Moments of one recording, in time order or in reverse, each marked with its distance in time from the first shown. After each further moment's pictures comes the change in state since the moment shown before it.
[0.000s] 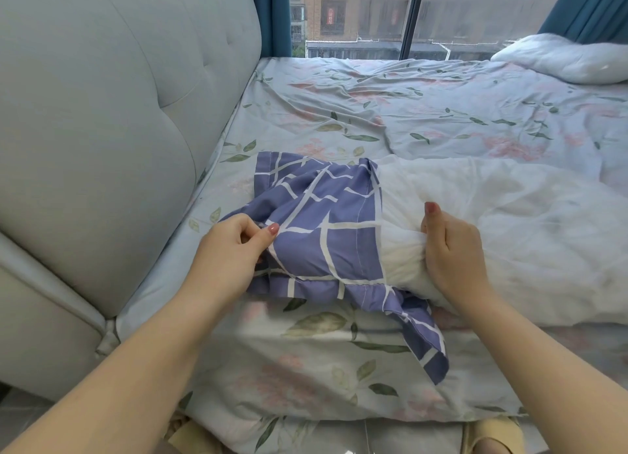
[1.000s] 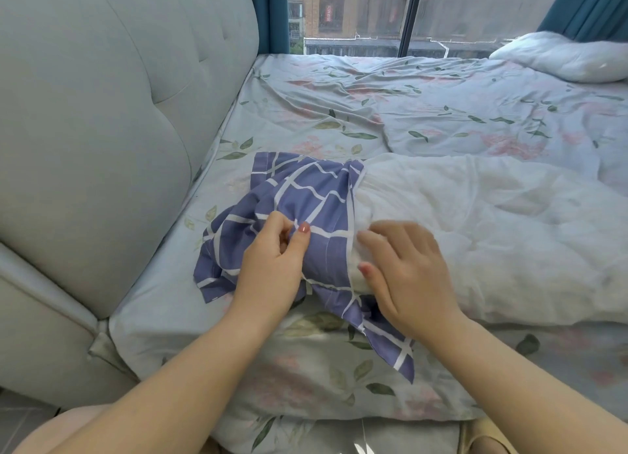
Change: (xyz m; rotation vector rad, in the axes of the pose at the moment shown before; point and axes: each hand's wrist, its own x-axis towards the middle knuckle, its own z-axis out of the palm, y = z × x) left_hand -0.024 0.013 0.046 -0.077 -0.010 0.067; right_hand -0.036 -0.024 0.017 -0.271 0.033 -0.609
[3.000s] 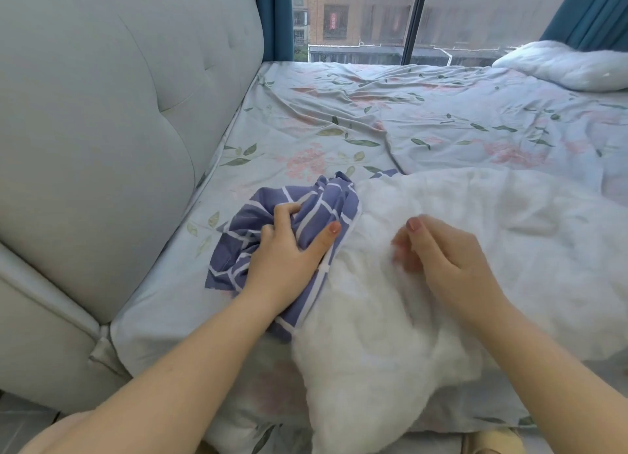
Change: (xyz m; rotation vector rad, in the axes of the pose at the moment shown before) left_hand 0.025 -0.001 0.008 0.256 -0.136 -0.034; right_hand 0.021 0.021 -0.041 0.677 -0.204 0.545
